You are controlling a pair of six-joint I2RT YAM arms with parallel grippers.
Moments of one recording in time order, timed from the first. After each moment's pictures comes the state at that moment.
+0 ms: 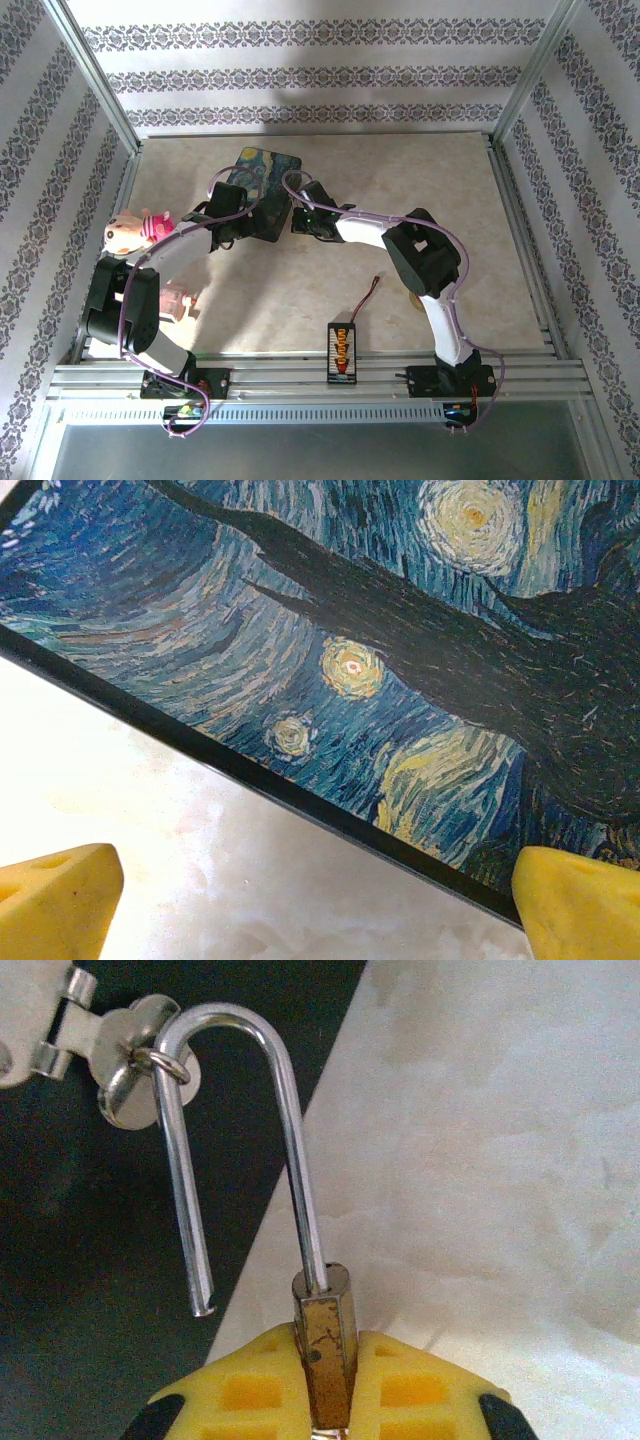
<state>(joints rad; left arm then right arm) -0.26 1.56 0.97 -0.36 -0.09 -0.55 0.66 2.17 1.45 -0.11 -0.03 0.70</state>
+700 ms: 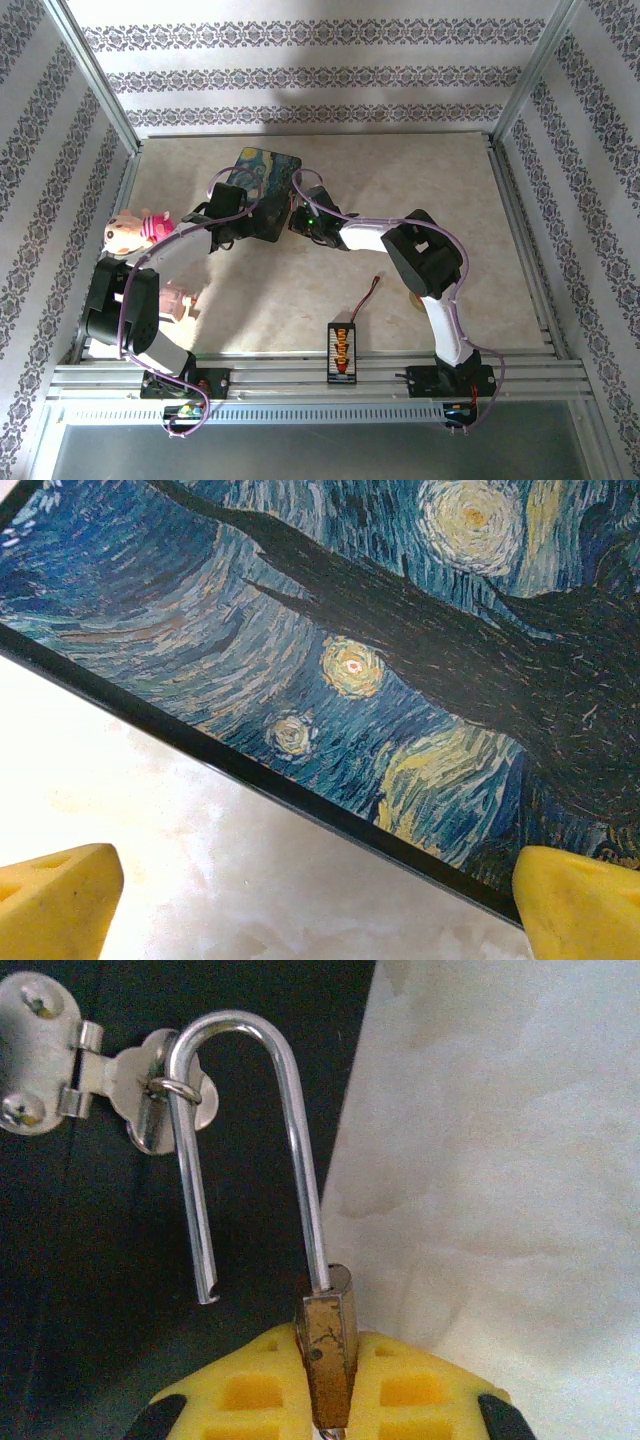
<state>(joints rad) -0.26 1.56 0.96 -0.35 -0.08 -0.55 0.66 2.16 1.33 0.14 -0.10 0.95</state>
